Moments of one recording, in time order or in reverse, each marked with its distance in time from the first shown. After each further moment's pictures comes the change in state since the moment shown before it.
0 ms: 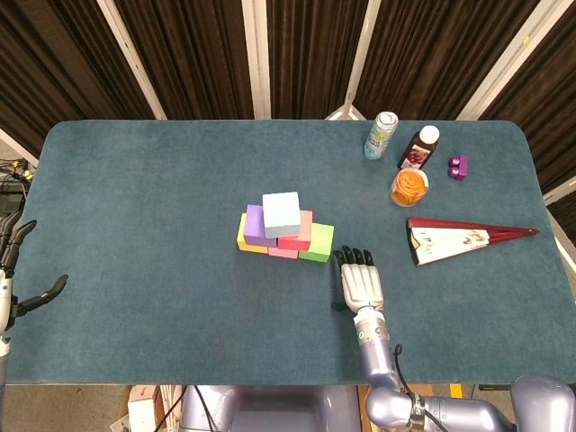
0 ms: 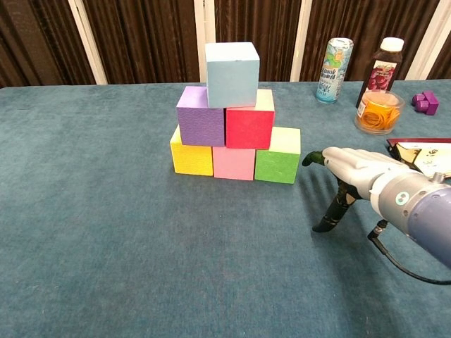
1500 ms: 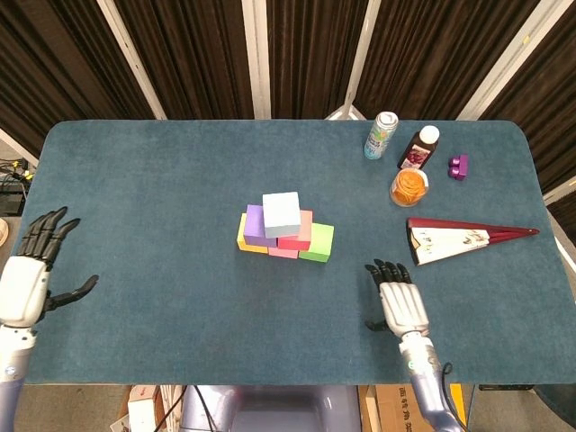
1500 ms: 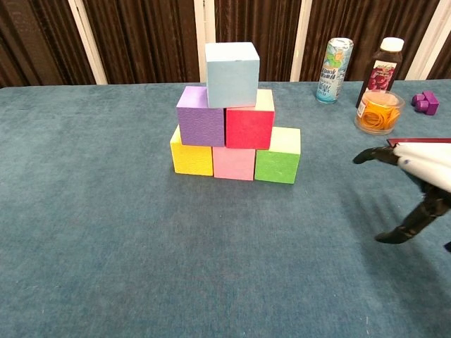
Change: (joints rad) left arm -0.090 0.044 0.078 -0.115 -0.001 -0.041 0.088; right arm -0.263 0.260 -0.099 -0.217 -0.303 -0.068 0.151
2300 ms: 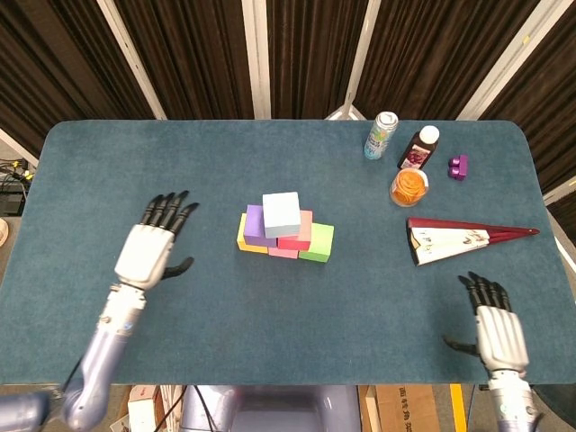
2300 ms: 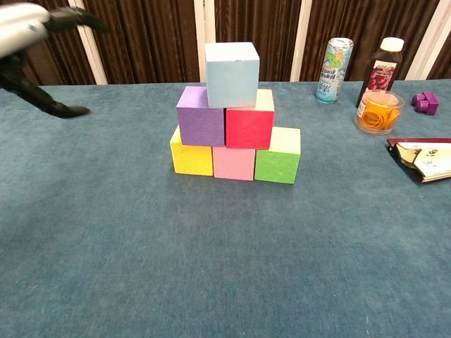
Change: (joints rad) left arm -0.305 -0.170 -0.124 -0.263 -0.253 -0.300 0.626; right arm -0.291 0.303 -0.123 0.035 -0.386 0.149 0.459
